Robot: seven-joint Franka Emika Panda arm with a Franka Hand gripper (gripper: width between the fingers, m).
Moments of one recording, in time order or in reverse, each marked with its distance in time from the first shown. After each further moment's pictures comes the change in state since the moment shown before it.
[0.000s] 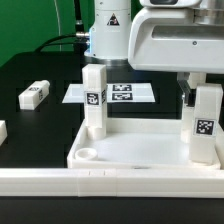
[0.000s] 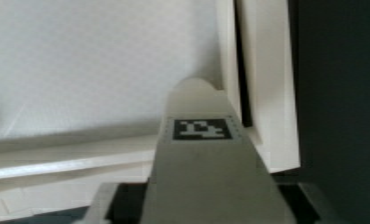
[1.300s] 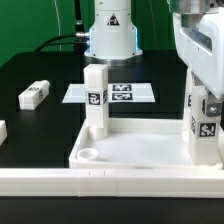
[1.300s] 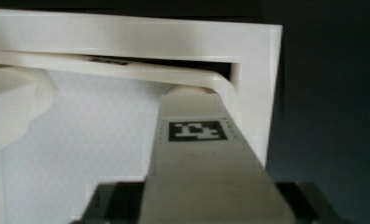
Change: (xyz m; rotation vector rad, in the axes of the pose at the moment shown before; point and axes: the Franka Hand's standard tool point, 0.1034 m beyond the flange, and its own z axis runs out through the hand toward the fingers) arm 0.004 0.001 0.003 0.081 -0.047 1.294
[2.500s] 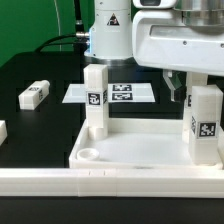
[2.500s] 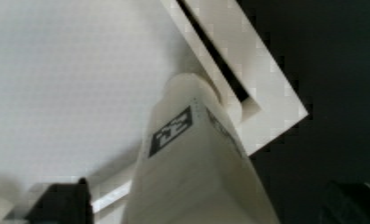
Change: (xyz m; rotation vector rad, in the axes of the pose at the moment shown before) arm -0.001 -0.001 -0.003 -0.020 0.017 -0.965
